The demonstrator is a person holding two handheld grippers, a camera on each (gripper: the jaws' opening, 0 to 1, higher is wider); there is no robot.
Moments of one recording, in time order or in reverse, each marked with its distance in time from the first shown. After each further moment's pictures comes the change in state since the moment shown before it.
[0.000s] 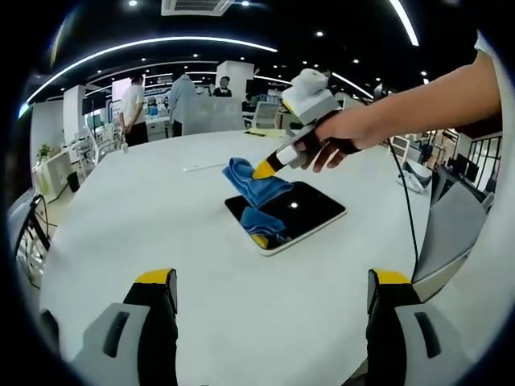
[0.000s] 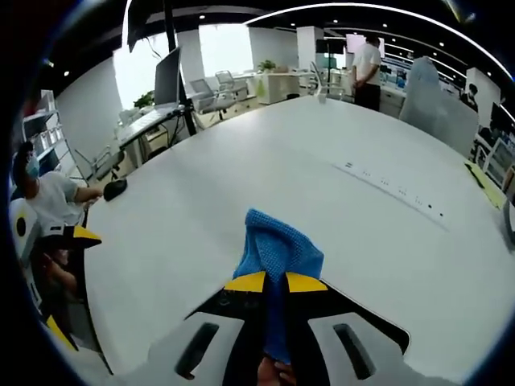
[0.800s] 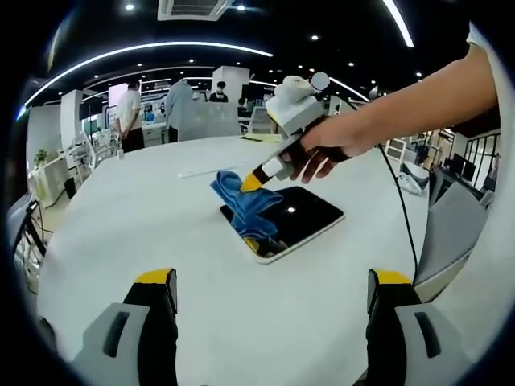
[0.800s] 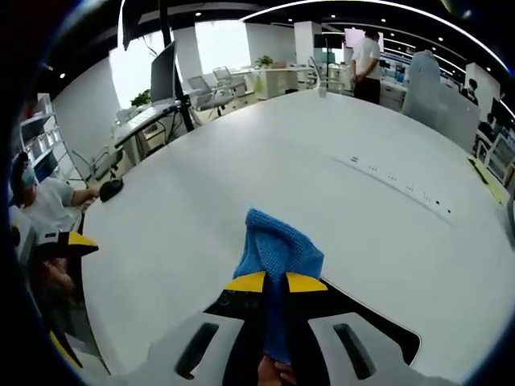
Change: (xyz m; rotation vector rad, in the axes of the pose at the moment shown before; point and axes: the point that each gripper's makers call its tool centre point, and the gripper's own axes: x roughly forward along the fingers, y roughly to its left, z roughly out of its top) left arm 0.017 -0.009 0.002 0.053 -0.011 -0.056; right arm 0.014 0.006 0.001 0.003 0.020 0.003
